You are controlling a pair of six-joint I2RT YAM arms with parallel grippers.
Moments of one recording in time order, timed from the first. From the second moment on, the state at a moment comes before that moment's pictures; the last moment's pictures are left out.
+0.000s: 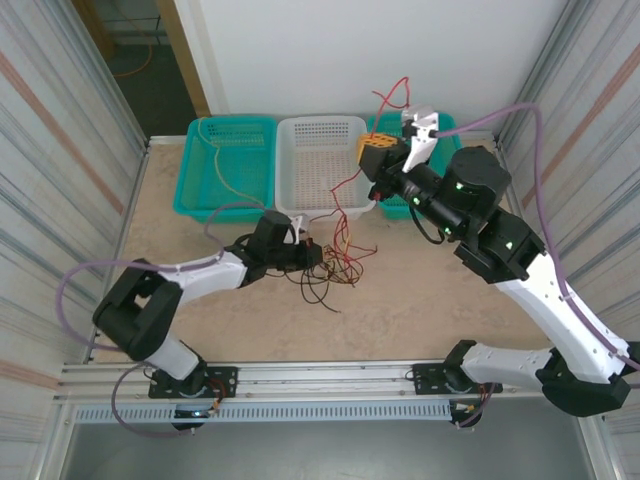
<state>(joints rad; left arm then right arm) -0.66 1.58 0.76 0.12 0.41 -0.76 0.80 1.11 1.55 -0.36 0.11 0.23</state>
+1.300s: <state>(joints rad) -0.66 1.23 0.80 0.13 0.25 -0.76 0.73 1.09 1.55 -0.34 -0.07 0.31</state>
